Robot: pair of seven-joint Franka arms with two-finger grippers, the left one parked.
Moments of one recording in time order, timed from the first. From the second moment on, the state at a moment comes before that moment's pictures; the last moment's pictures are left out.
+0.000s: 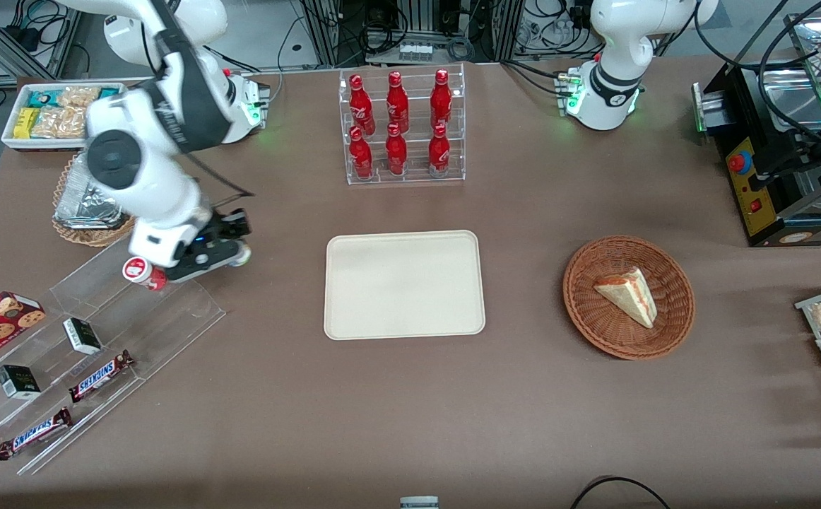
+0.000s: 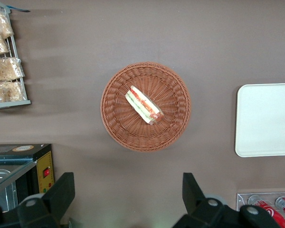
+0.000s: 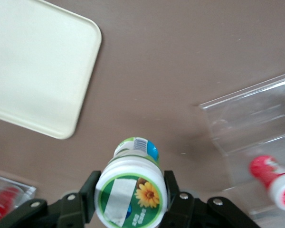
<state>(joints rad) 0.41 0.05 -0.03 -1.97 -0.01 1.91 0.06</state>
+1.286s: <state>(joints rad) 0.76 0.59 -0.03 -1.61 0.04 2.23 0.77</state>
